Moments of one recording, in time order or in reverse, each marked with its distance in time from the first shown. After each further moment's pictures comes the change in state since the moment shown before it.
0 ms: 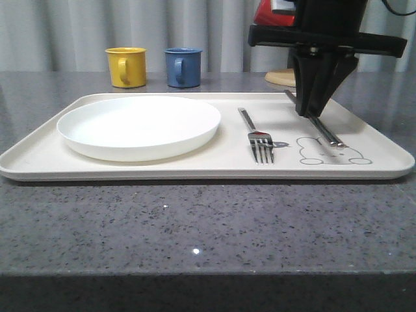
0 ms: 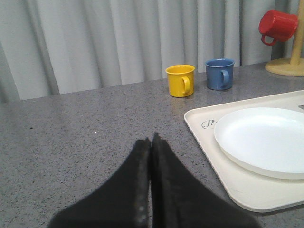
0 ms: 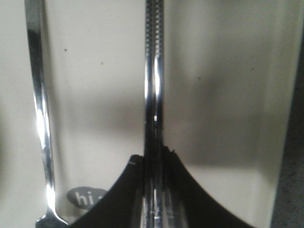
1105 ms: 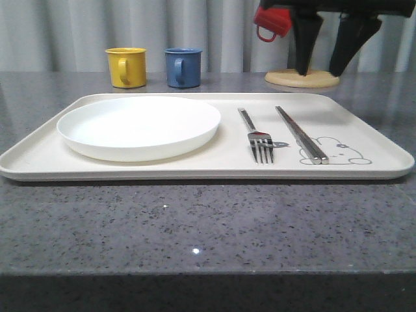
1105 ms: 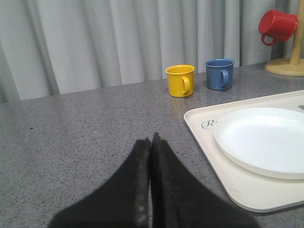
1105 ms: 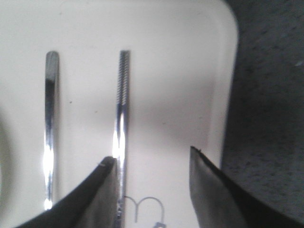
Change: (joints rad) left arm 0.000 0.000 0.000 0.000 0.000 0.000; right arm -0.054 -0.052 -0.102 -0.095 -0.007 -0.048
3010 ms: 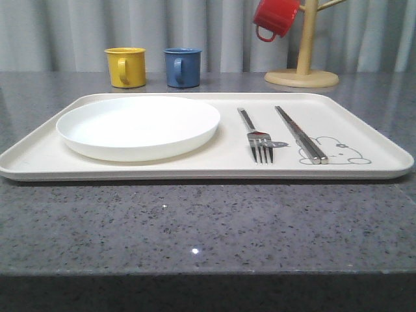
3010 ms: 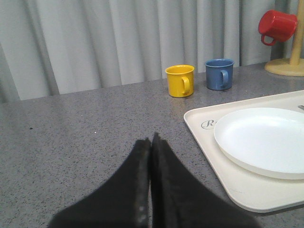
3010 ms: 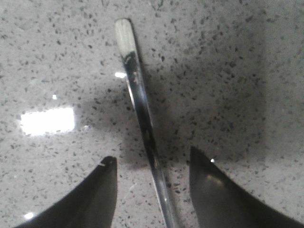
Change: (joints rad) left arm 0.000 0.000 0.000 0.000 0.000 0.000; right arm -0.530 0.078 0.106 0.065 0.009 -0.387
